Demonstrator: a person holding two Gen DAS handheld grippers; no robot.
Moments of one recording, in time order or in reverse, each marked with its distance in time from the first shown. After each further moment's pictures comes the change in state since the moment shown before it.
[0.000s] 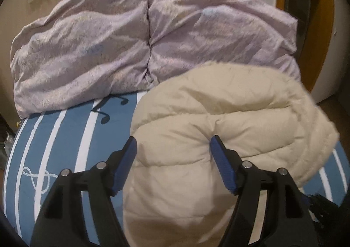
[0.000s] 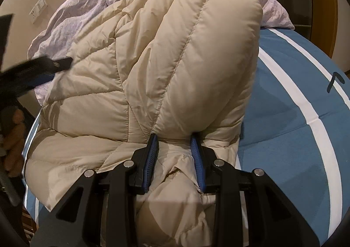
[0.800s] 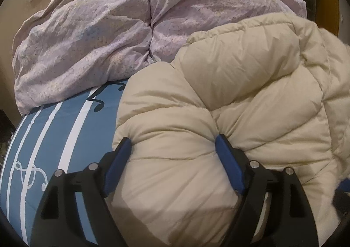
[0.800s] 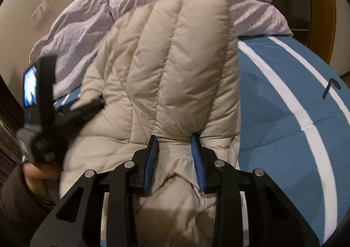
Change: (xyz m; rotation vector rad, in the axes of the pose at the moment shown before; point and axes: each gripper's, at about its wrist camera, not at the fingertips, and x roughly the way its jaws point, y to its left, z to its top) left arm 0.051 -0.011 -0.032 0.029 -0.022 0.084; right arm -0.019 0.003 0.009 -0.008 -0.028 0.007
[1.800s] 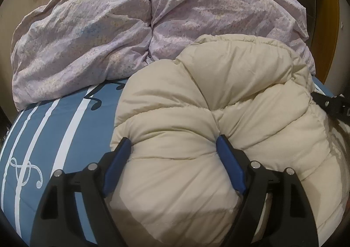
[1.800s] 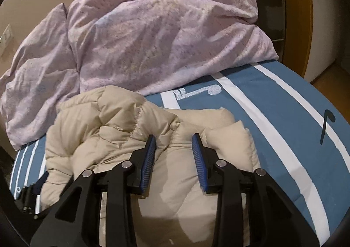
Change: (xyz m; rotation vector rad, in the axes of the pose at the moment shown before) left arm -0.001 0.001 0.001 -0.037 -0.011 -0.038; right arm 0.062 -0.009 0.082 0.083 -0.158 -0.182
